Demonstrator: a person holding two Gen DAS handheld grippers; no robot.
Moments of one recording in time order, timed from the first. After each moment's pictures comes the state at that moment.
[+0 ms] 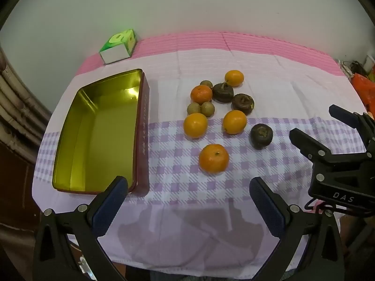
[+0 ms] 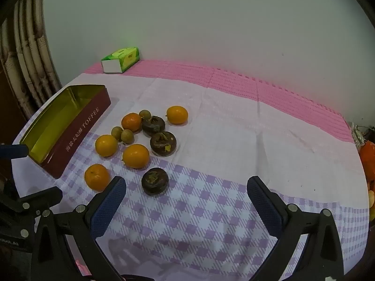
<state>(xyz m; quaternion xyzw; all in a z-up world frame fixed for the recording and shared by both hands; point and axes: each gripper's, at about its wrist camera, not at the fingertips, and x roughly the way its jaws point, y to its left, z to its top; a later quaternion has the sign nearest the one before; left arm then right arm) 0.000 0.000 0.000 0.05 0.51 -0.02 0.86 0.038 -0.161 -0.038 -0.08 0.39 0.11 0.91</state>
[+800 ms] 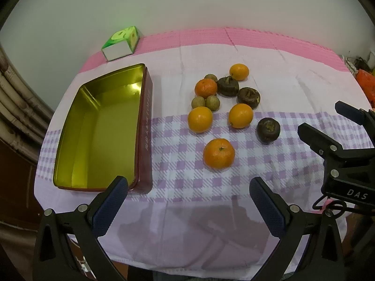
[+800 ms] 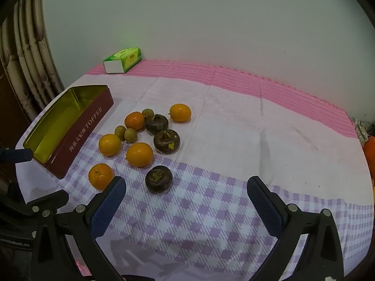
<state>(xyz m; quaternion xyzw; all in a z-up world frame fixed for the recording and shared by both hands) -0.003 0.003 -0.011 0.06 0.52 -0.01 0.85 0.036 -0.161 -0.039 -0.07 0.39 0.11 0.91</state>
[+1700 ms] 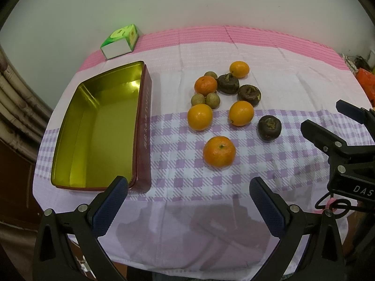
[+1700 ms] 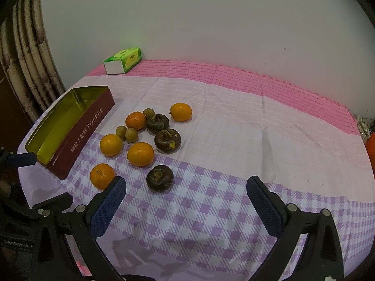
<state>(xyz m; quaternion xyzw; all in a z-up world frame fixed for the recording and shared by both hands) -0.003 0.000 -0.015 0.06 0.52 -0.01 0.85 0.032 -0.161 -0.041 -0.06 0.40 0.12 0.91</state>
